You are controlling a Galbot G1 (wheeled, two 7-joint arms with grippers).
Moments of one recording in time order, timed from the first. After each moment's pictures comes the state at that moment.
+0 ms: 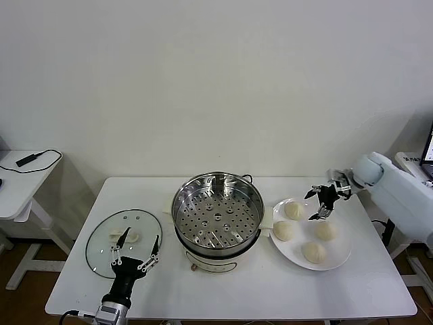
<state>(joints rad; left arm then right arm) 1.63 -1.38 -0.55 -1.98 0.12 -0.20 0.01 0.03 0.86 -0.67 0.78 -0.02 0.08 -1.14</state>
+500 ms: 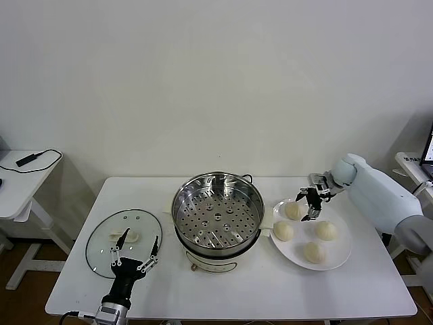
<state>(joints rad) 1.63 -1.38 -0.55 -1.97 0.12 -0.21 0.01 0.04 0.98 -0.69 0.66 -0.12 0.12 -1.11</state>
